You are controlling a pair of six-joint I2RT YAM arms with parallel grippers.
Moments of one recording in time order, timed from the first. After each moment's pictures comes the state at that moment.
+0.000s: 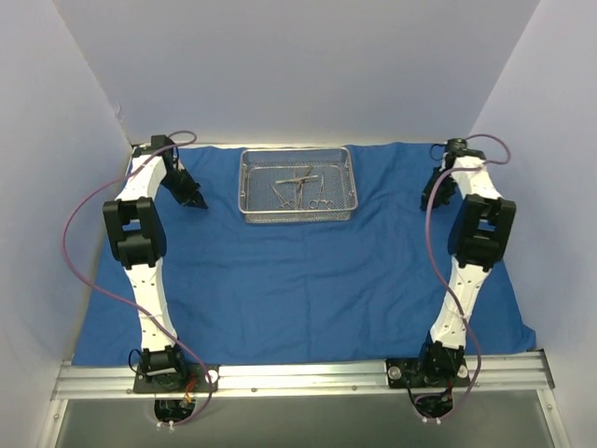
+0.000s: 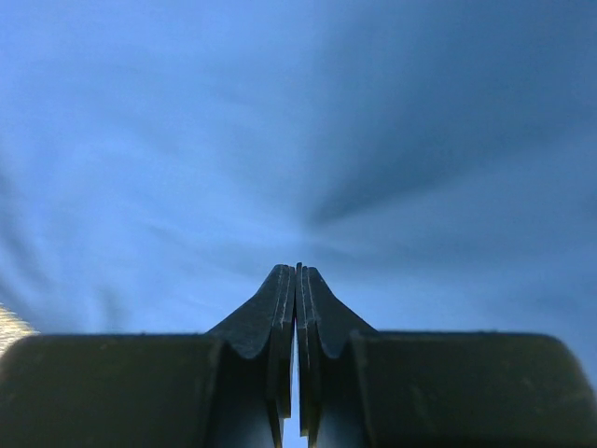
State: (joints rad) left arm 0.09 2.38 2.09 -1.05 0.31 -0.57; right arm -0.19 2.28 1.91 -0.89 -0.07 0.39
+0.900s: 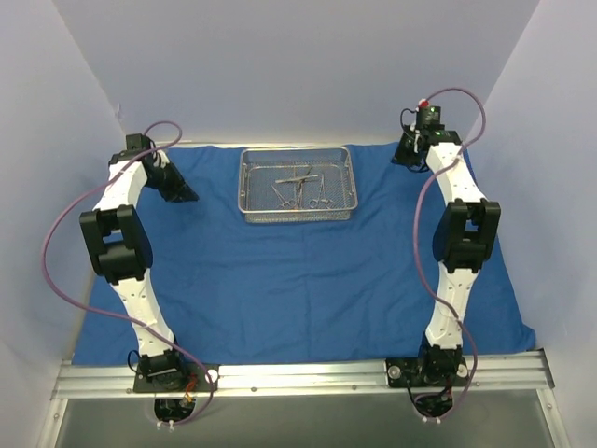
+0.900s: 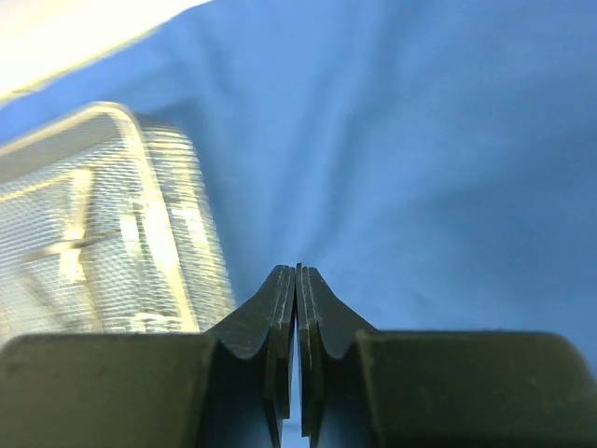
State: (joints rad) left arm 0.16 2.12 1.82 -0.88 0.44 -0.46; right arm -0.02 2.15 1.98 -0.65 -0.08 0.37
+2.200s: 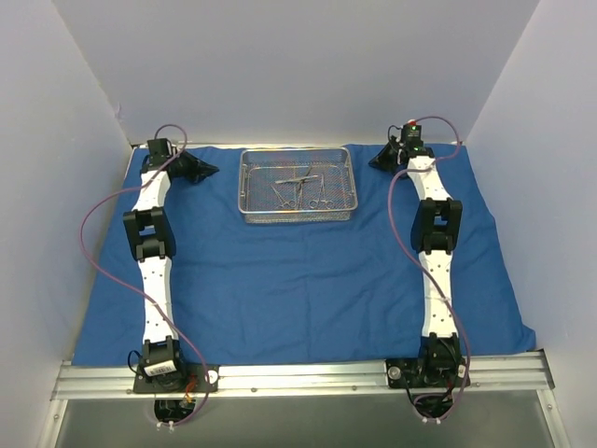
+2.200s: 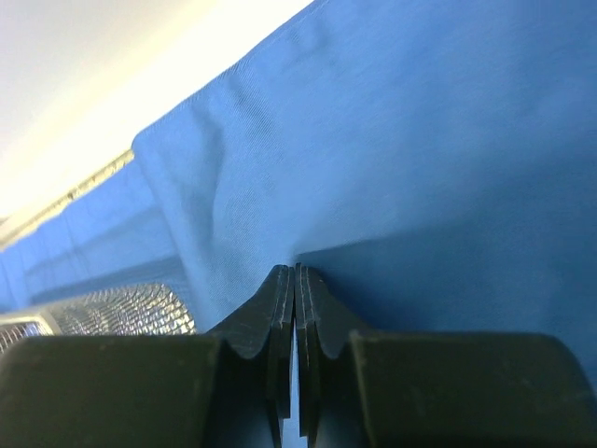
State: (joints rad) left arm 0.13 2.90 2.61 -0.45 0.73 -1.00; right arm -0.02 2.78 2.52 -0.50 -0.30 0.66
